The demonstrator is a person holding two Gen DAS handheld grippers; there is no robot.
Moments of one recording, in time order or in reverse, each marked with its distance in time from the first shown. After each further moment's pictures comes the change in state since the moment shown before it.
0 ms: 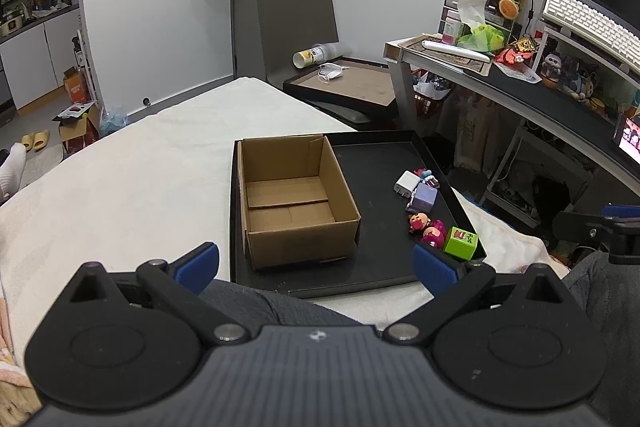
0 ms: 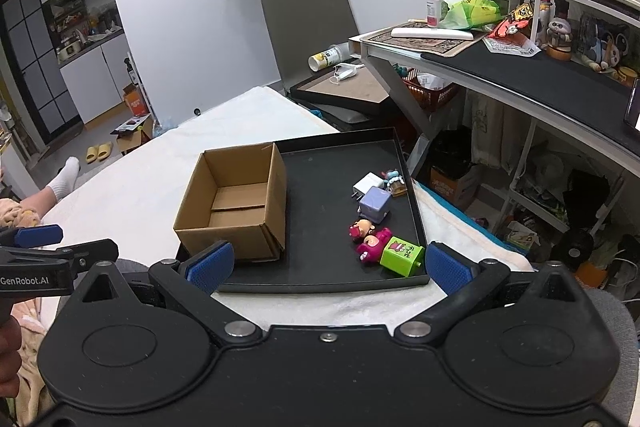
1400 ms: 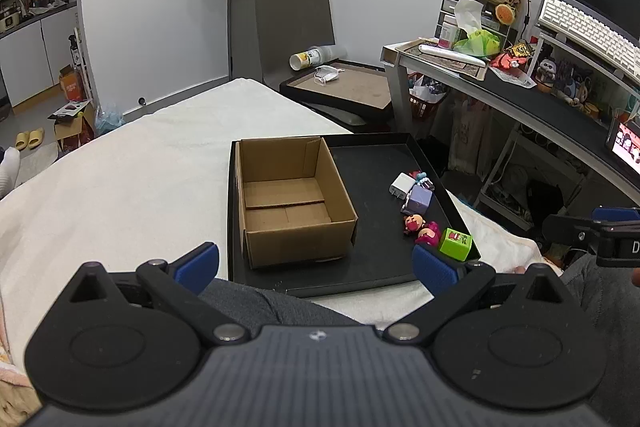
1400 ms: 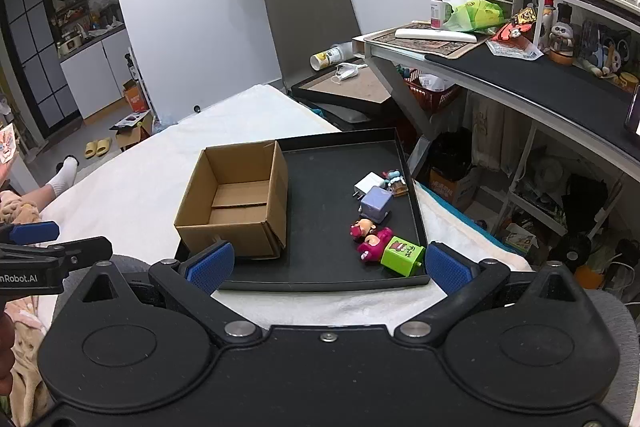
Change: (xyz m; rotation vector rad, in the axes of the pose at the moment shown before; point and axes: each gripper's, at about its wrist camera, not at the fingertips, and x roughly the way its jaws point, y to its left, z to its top) left arm -0.007 0.007 0.000 -0.012 -0.008 -0.021; right arm -0.003 0.006 -0.002 -0.018 0.000 -0.005
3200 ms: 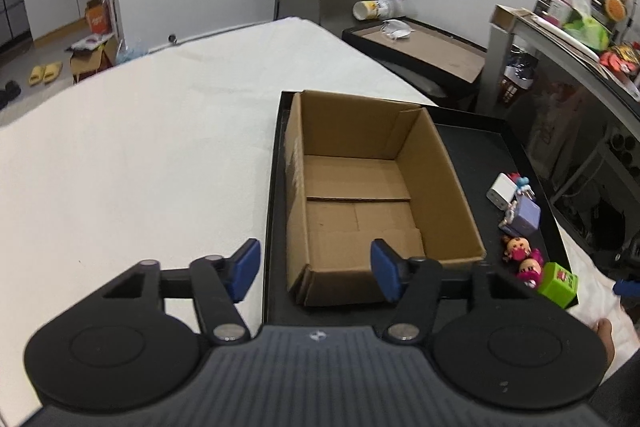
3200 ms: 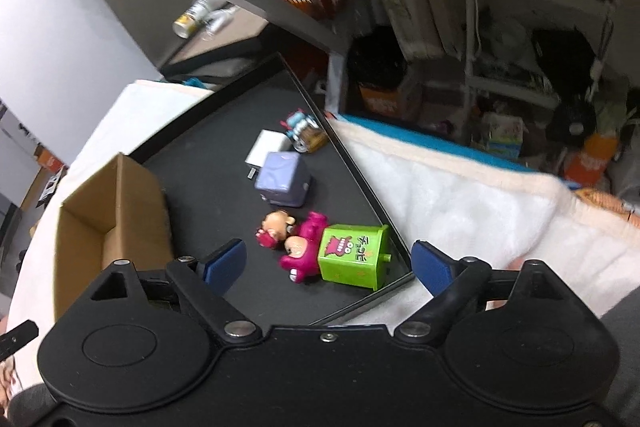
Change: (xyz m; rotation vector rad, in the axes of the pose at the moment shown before) left arm 0.171 0.082 0.016 -0.158 0.142 0.077; right arm 0.195 -0.097 -0.008 0.441 0.183 -0.148
